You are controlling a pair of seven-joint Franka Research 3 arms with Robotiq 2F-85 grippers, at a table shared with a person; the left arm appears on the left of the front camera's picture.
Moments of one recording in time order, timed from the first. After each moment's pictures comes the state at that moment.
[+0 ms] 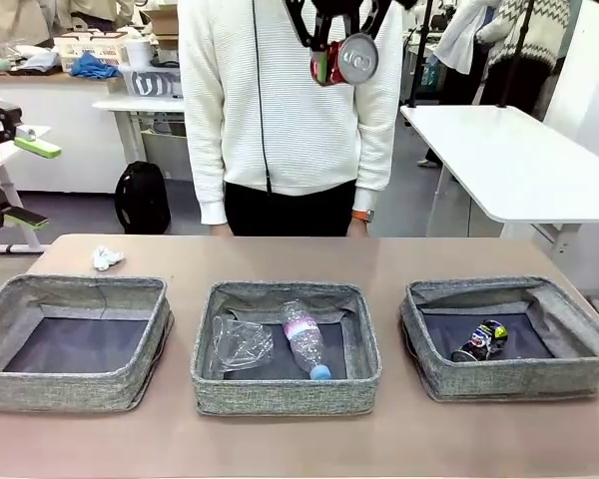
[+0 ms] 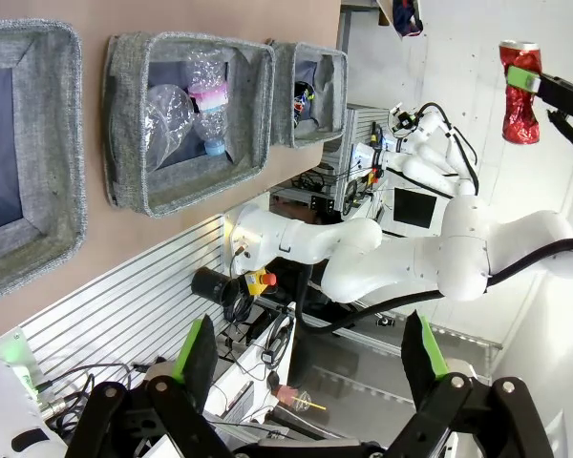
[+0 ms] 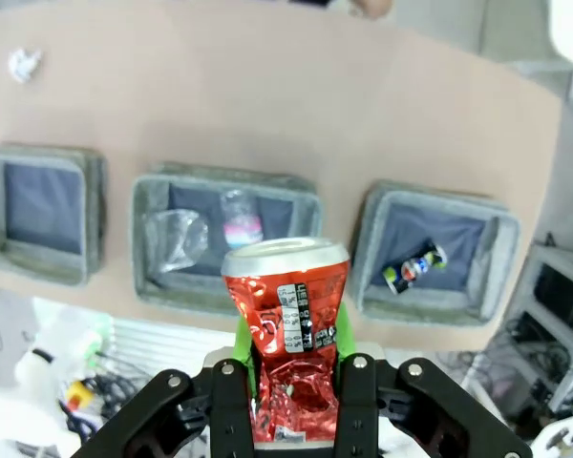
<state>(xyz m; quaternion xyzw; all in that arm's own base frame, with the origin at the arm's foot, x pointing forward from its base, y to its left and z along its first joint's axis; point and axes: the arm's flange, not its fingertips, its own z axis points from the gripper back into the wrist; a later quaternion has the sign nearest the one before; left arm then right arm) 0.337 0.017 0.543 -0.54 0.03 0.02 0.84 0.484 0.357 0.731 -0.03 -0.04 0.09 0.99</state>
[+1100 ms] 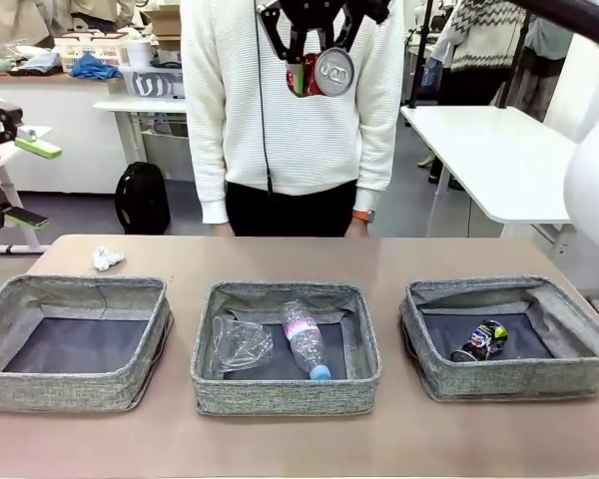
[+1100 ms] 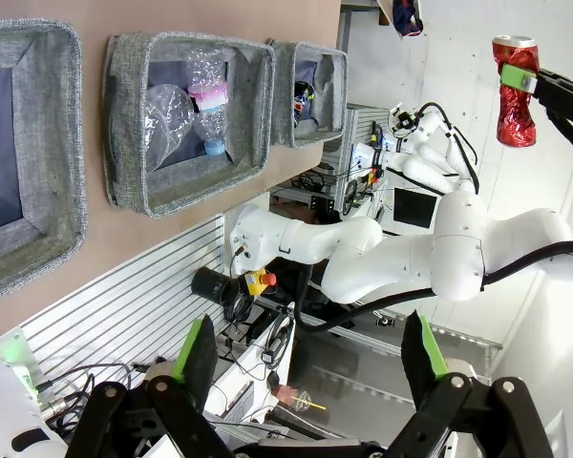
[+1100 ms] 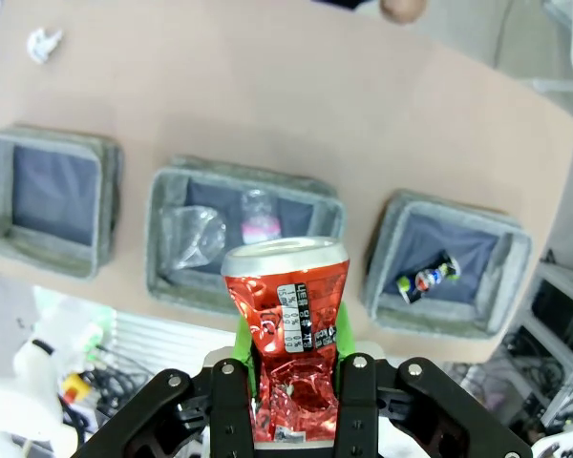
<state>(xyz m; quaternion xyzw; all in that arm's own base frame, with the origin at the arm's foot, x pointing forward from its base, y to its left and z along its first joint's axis) 0.337 0.017 0.543 -0.54 0.03 0.02 0.84 0.480 0.382 0.724 -0.02 -0.04 0.12 0.99</state>
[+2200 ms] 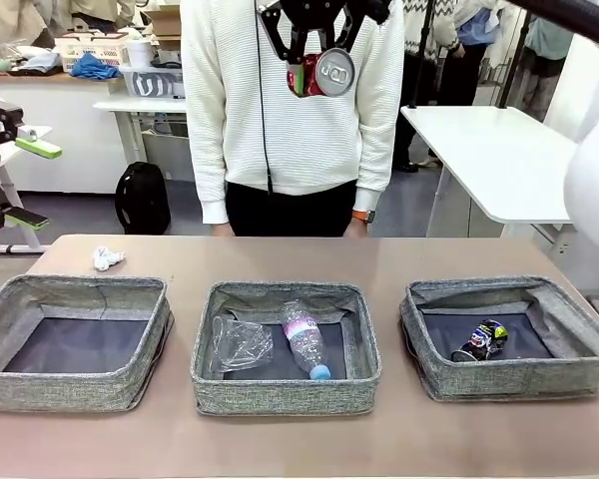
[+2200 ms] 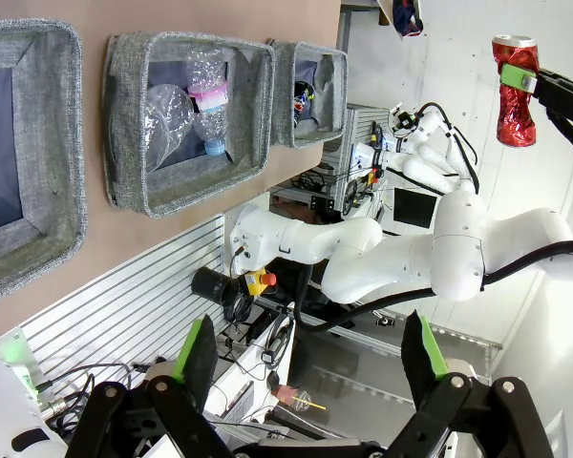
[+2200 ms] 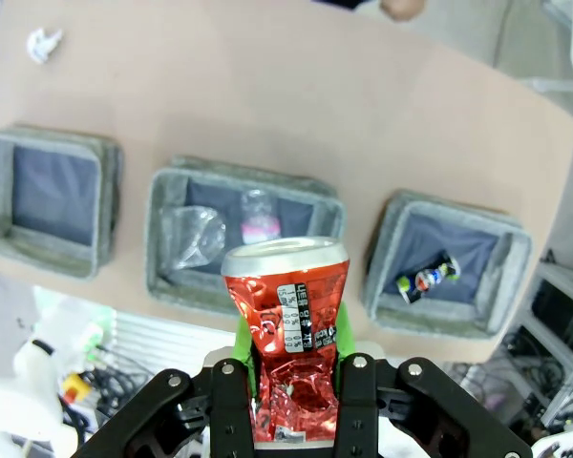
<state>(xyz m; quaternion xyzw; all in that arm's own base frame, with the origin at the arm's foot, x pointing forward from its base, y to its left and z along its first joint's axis) 0.337 0.017 0.543 -0.54 0.03 0.02 0.84 0.480 0.382 0.724 -0.02 -0.04 0.12 0.99</state>
